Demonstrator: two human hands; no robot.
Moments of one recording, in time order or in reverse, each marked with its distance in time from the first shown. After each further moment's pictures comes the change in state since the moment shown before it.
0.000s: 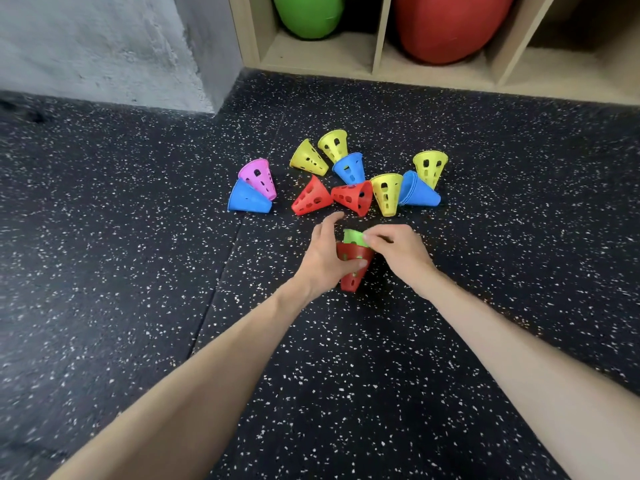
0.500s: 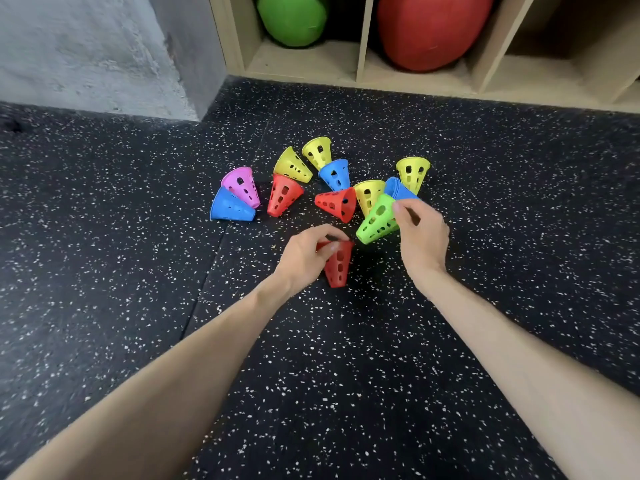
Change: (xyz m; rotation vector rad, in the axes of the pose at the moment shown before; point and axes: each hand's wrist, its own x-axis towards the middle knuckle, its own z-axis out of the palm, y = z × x) left_hand 0.017 0.007 -0.010 0.172 -0.011 0.112; right_hand 0.004 0.003 -0.035 0.130 0.524 -0.013
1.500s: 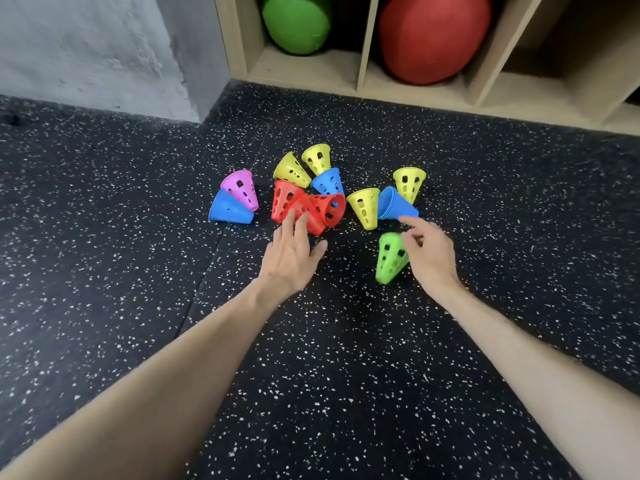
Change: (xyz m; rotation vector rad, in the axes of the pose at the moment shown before) left_hand 0.000 0.001 -0.009 0.412 0.056 -0.146; right_hand 0.011 0.030 -0.022 -0.252 -0.187 -0.004
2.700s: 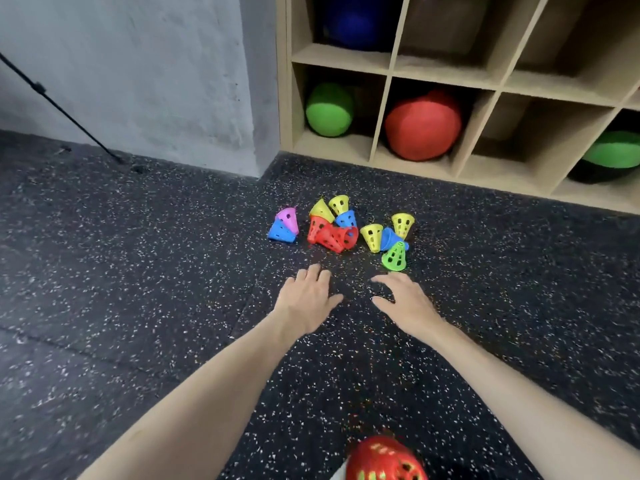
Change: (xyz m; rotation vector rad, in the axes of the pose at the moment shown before) left_hand -0.207 0.048 -0.105 0.376 -0.102 0.105; right_hand -0.189 -0.094 -0.080 -0.383 -0.393 -0.178
